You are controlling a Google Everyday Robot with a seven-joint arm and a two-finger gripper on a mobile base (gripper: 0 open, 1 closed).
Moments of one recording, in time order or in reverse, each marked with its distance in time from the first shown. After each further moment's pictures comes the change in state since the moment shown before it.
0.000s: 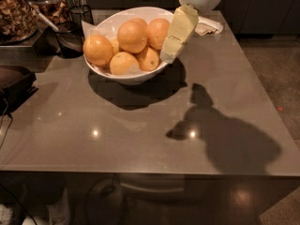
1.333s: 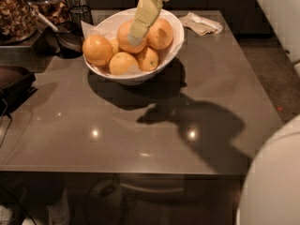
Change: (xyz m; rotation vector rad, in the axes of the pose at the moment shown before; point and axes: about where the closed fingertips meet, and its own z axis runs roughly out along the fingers) arm -0.090 -0.012 0.015 -0.035 -0.142 -0.100
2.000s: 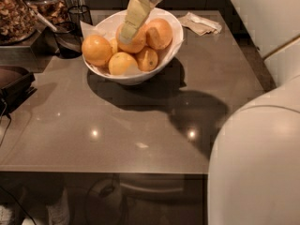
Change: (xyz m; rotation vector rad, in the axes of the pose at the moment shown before) arm -0.020 -0.010 0.026 -0.058 -0.025 0.015
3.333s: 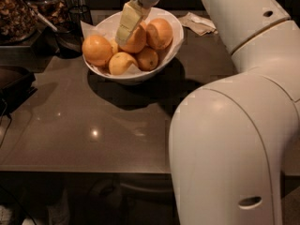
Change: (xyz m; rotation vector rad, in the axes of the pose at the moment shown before) arm -0.011 -0.024 0.041 -0.045 0.037 0.041
